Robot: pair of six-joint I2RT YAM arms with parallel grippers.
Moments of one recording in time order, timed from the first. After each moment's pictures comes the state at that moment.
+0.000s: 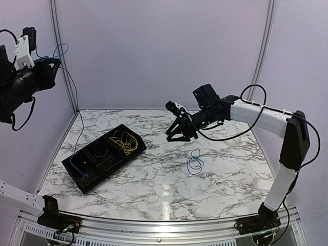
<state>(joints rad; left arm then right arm) -1.15 1.01 1.64 -0.65 -0.98 -0.18 0.62 1.78 1.53 -0.61 -0.92 -0.51</state>
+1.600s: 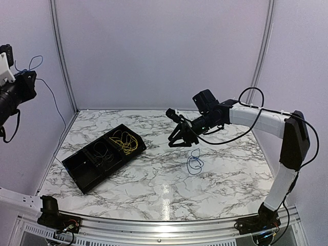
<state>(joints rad) -1.15 0.83 1.48 -0.64 -1.21 -0.18 0.62 1.78 1.46 -0.61 -0.85 -0.53</state>
